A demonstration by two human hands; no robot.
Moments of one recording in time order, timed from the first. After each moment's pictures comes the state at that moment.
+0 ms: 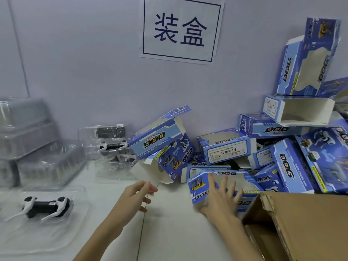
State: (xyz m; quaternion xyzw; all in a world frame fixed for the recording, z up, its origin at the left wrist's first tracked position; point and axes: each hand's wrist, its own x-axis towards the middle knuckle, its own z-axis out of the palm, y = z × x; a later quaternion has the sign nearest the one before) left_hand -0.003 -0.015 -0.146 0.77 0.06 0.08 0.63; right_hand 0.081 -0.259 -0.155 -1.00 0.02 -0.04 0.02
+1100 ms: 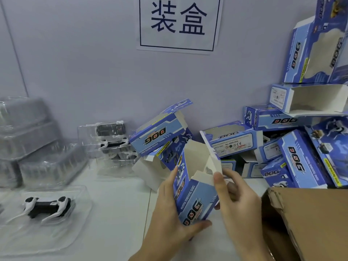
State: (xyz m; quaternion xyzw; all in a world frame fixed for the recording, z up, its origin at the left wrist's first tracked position) left_hand -0.028 -0.104 -0.156 0.78 -0.11 0.19 0.59; right_hand -0.007 -0.263 -0.117 -0.72 -0.14 -0.25 0.63
